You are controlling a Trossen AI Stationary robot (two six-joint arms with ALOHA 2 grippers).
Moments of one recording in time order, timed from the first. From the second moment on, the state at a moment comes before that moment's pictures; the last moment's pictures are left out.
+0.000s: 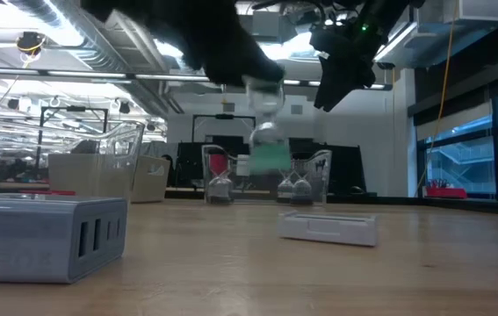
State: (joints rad) left arm -0.25 1.66 0.97 0.16 -0.18 -0.02; right arm -0.14 1.43 1.16 -0.71 0.30 0.26
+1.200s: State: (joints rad) left arm 0.43 1.86 1.08 0.31 -0.10 -0.01; right arm -0.15 1.43 1.23 -0.73 0.35 0.20
